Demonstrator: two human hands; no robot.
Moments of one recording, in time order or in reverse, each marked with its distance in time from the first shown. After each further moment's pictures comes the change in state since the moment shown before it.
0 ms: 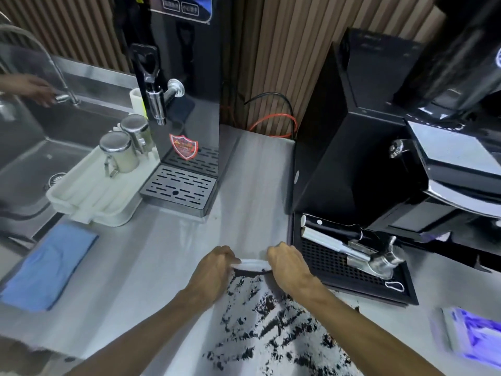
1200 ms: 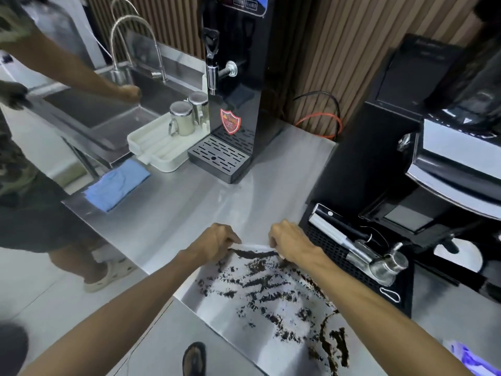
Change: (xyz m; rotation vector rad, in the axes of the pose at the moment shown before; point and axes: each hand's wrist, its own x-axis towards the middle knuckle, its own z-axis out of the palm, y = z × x) left_hand -0.048 0.043 -0.002 0.116 -0.040 -0.201; right_hand -0.004 0.039 0.010 0.033 -0.043 -0.407
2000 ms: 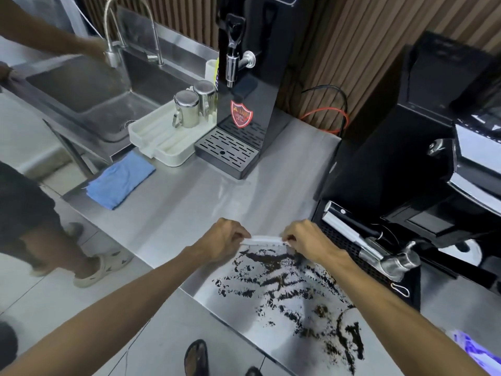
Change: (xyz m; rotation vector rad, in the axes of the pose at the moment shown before) left_hand -0.004 -0.031 -0.007 -0.204 -0.006 0.064; right_hand 0.001 0.002 -0.001 0.098 -0.080 0.051
